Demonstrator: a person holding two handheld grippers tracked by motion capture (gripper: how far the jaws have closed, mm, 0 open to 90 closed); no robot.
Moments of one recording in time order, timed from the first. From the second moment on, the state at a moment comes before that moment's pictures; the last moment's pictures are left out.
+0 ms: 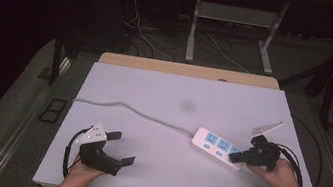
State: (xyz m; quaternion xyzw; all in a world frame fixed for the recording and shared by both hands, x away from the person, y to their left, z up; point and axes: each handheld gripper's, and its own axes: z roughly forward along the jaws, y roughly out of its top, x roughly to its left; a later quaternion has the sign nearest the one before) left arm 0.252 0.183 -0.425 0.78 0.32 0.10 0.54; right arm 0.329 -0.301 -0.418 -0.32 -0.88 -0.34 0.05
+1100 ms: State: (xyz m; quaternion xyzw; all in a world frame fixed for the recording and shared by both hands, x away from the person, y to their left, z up) left arm 0.252 0.181 -0.426 0.78 0.32 0.09 0.53; right arm 0.334 -0.277 -0.379 -0.29 -0.90 -0.32 0.02
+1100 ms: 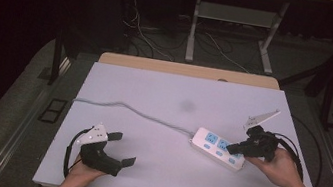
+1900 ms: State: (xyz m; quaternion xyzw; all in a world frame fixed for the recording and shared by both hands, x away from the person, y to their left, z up) left arm 0.252 0.182 -0.425 0.78 0.32 0.09 0.54; right arm 0.350 -0.258 -0.380 -0.29 -0.91 -0.31 0.03
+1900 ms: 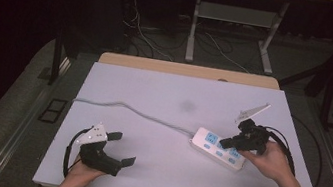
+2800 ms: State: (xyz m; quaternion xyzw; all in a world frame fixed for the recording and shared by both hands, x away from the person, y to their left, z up) left arm 0.252 0.183 -0.426 0.78 0.32 0.09 0.54; right arm 0.351 -0.253 -0.408 -0.29 -0.91 -0.30 0.05
